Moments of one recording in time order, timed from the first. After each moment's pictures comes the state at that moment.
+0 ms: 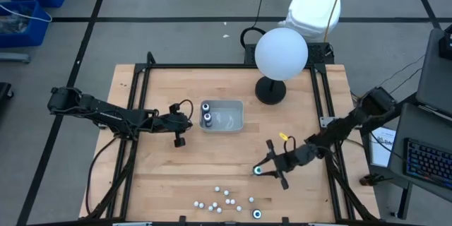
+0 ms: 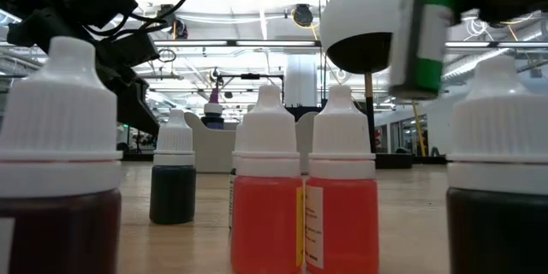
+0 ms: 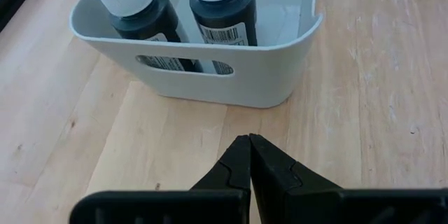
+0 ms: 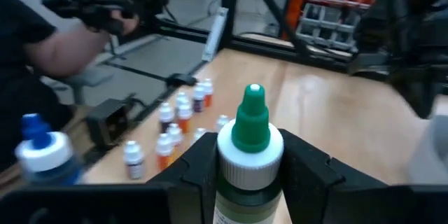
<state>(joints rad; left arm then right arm) -0.08 1.13 0.35 0.02 -0.29 -0.07 0.57 1.44 0.44 0.82 0.26 -0.03</state>
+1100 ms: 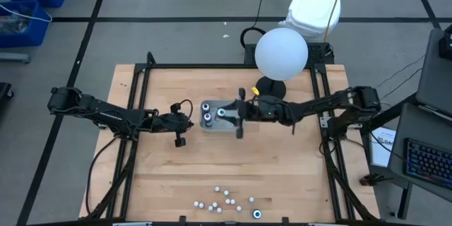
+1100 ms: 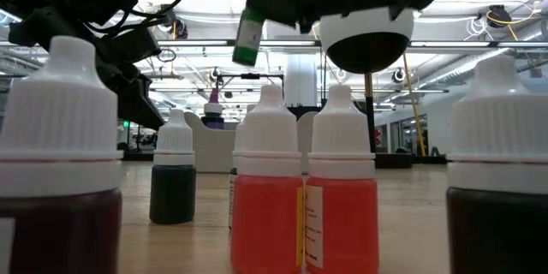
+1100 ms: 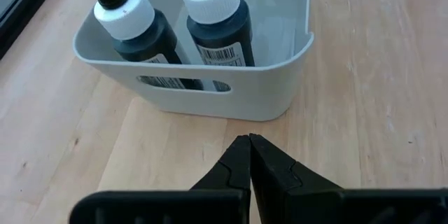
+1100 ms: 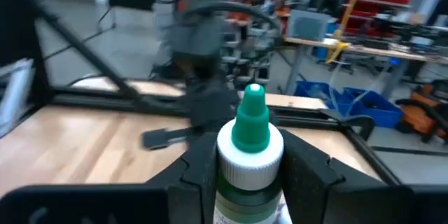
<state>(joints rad) -0.08 1.13 0.35 0.06 -0.29 -0.03 -0.01 1.62 0.90 0.65 0.05 -0.10</state>
